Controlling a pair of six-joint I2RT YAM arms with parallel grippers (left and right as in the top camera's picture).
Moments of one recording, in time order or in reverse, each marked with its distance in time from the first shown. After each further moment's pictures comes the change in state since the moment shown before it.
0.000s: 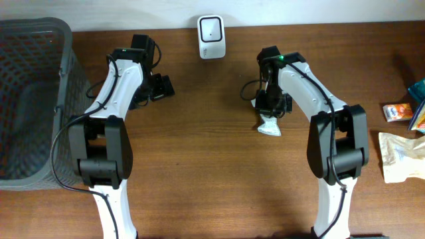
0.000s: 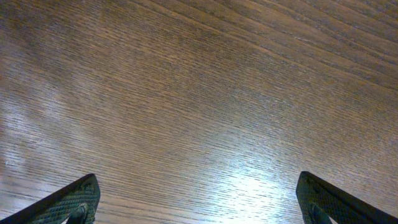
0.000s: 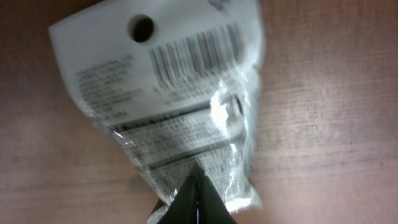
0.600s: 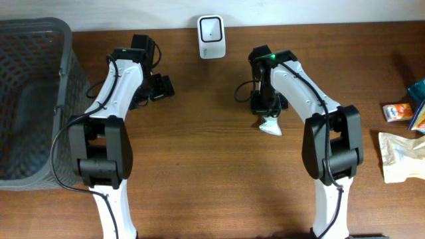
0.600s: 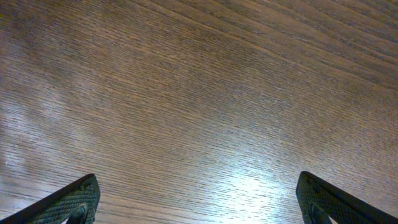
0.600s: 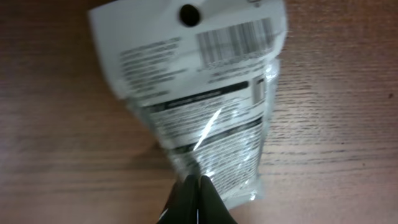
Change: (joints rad) left arm 0.000 0.000 0.000 0.000 0.000 0.000; right arm 0.044 0.008 0.031 -0.017 0.068 -0.061
